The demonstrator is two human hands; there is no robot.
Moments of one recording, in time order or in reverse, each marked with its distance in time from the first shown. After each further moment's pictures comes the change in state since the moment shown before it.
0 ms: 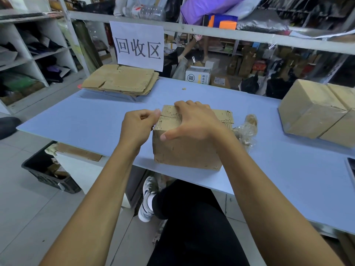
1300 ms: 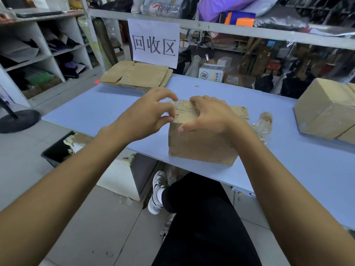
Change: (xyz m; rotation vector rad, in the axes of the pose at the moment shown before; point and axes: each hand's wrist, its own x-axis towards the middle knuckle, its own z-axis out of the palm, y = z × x) left_hand 0.002 0.018 -0.055 0.840 -0.335 0.929; right_hand -0.006 -0.007 -0.008 0.014 -0.043 0.027
